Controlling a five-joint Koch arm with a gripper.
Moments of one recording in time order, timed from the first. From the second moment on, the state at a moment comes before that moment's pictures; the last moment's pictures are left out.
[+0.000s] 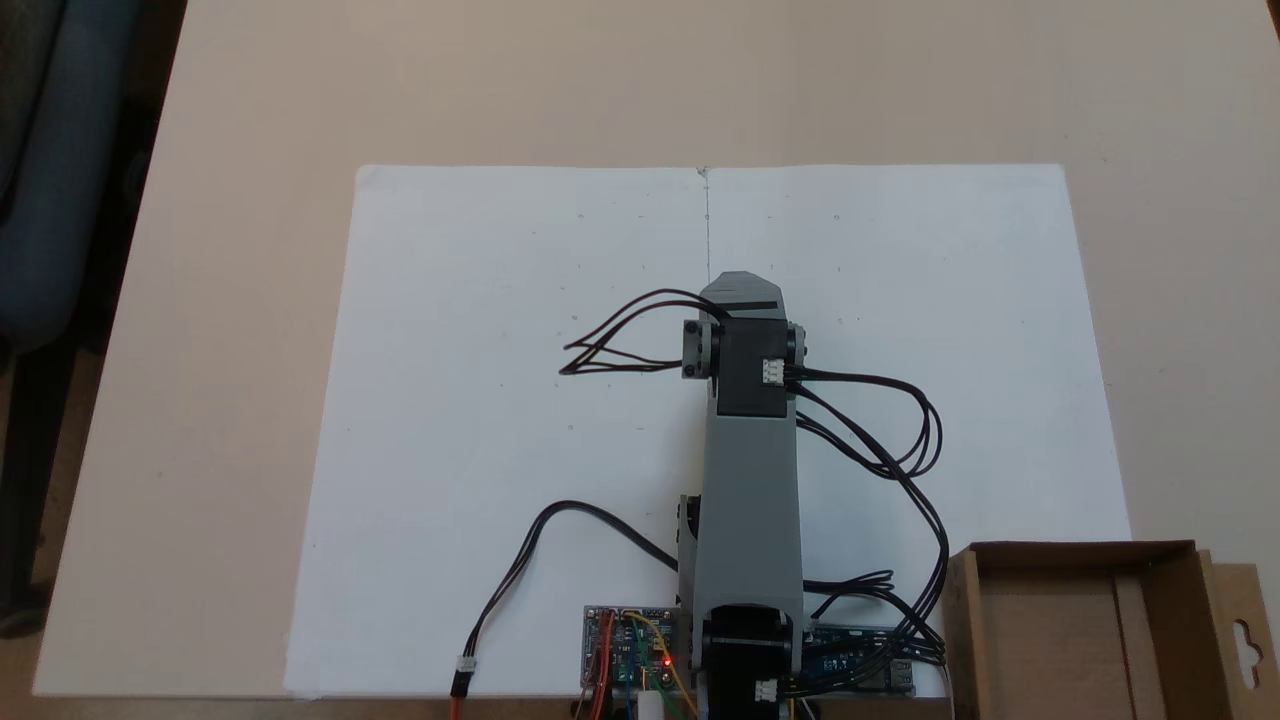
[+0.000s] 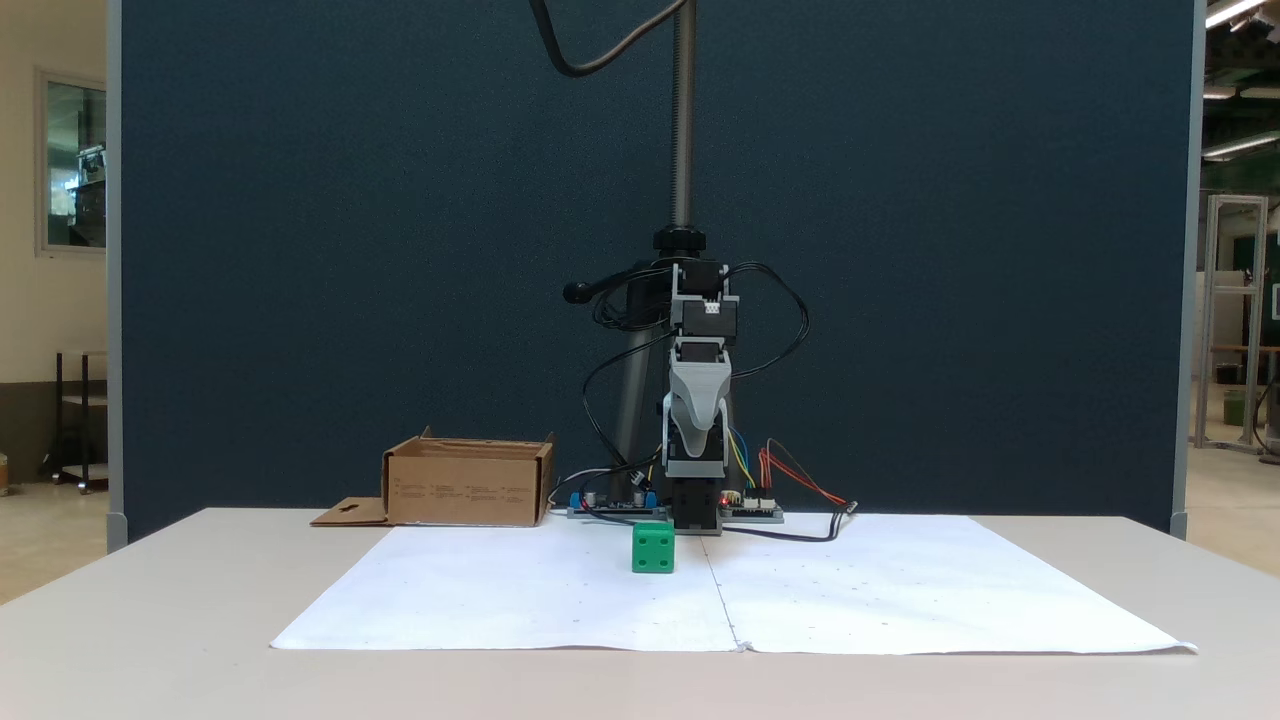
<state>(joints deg) 1.4 129.4 116.7 55.1 -6.4</state>
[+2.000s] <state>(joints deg) 20.0 108.6 103.2 71.7 -14.3</state>
